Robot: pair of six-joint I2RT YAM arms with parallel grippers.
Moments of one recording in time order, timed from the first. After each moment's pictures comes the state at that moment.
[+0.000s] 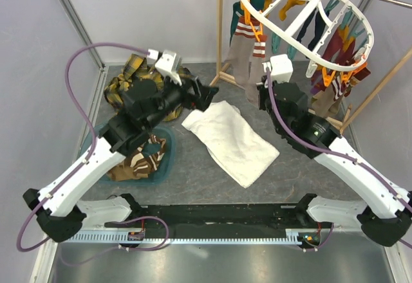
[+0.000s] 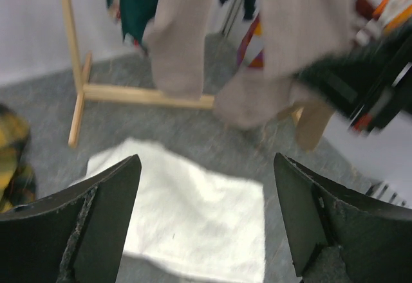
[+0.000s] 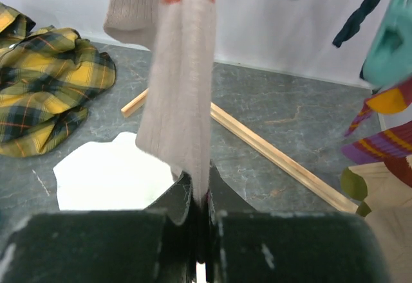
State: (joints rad) left arm -0.79 1.09 1.27 -0.22 -0.10 -0.29; right arm 0.77 1.16 1.36 -0.43 0.65 0.06
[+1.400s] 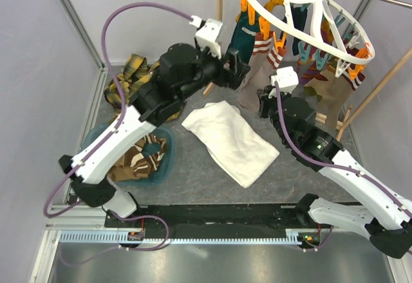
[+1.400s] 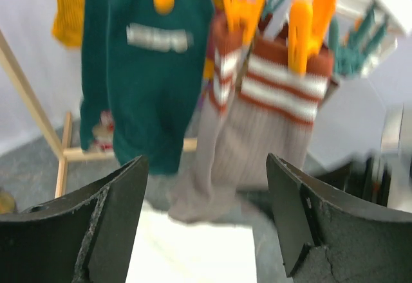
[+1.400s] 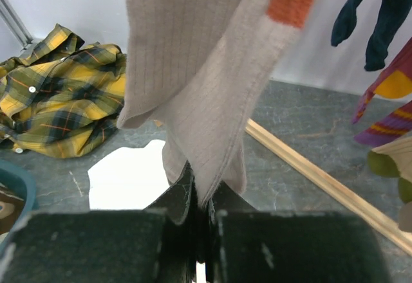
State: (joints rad) left arm -0.90 1.58 1.98 -0.43 -0.15 -0.19; right arm 0.77 1.00 1.11 -0.20 0.54 0.06
